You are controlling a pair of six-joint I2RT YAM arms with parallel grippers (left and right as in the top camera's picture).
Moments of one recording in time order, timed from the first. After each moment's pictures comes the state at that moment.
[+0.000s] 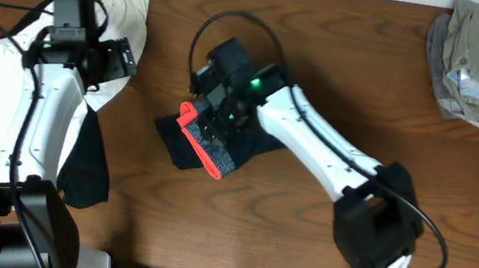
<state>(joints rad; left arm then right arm) 0.16 1.63 1.28 -0.71 -0.06 -0.27 0.75 2.10 1.75 -0.91 -0.21 -0.15</state>
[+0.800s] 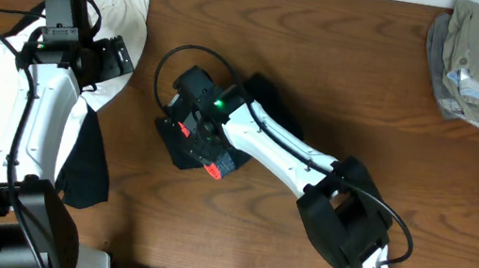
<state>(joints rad) 0.18 1.63 1.28 -0.71 -0.04 -0.30 0.86 2.21 1.75 -0.86 -0.06 -0.29</state>
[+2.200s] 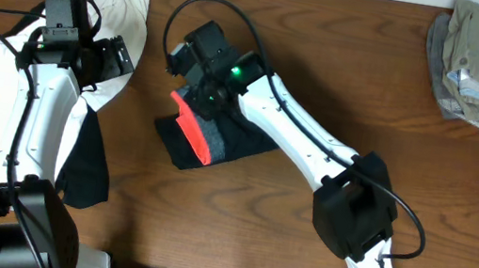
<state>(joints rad) 0.18 1.63 1.28 -0.71 -0.04 -0.30 0.78 2.24 1.99 -0.84 -0.14 -0.24</state>
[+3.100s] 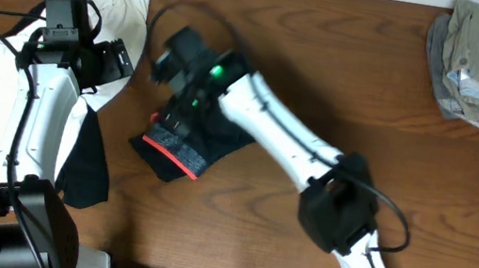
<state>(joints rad) 0.18 1.63 1.28 -0.75 -0.02 -0.30 0.78 2.32 2.17 -1.02 -0.21 -0.13</state>
